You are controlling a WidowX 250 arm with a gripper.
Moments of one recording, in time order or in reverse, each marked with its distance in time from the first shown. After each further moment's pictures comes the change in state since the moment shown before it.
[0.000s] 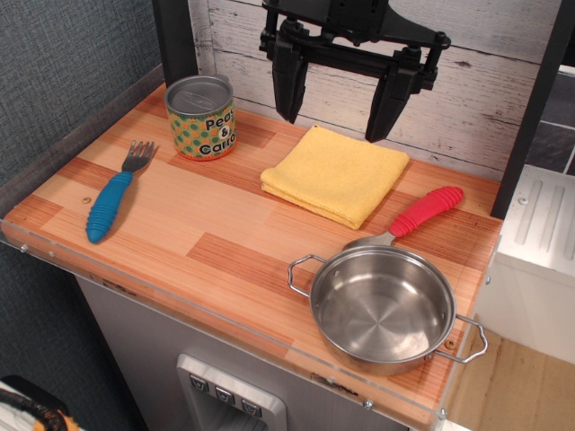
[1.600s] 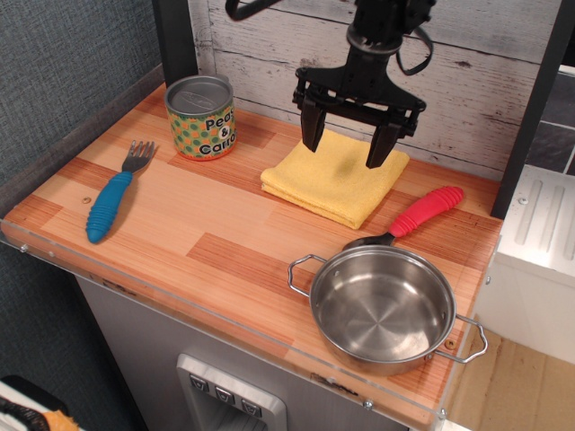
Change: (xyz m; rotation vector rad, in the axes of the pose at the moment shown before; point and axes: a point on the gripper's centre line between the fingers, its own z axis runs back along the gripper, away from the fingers) arm 0.098 -0.003 -0.106 0.004 -0.101 -0.072
